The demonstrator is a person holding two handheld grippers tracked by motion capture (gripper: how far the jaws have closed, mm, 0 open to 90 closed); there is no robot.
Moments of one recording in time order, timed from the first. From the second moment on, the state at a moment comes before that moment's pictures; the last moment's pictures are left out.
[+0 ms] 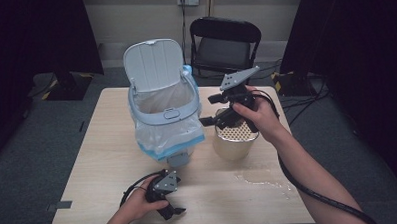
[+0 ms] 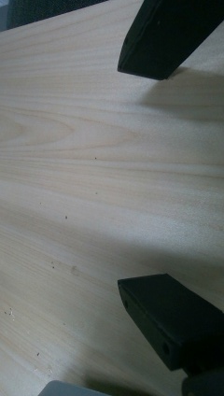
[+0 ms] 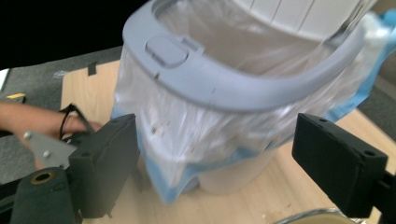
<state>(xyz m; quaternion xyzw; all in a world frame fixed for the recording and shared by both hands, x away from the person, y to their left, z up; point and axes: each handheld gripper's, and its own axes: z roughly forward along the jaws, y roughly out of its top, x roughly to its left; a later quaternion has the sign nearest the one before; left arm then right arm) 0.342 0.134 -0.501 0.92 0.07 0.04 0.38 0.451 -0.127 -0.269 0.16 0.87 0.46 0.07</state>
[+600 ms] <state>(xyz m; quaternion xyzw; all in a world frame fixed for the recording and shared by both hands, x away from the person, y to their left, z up) 0.342 0.133 -0.502 0.92 0.07 0.03 0.38 0.427 -0.146 -0.332 0.17 0.88 0.44 0.05</state>
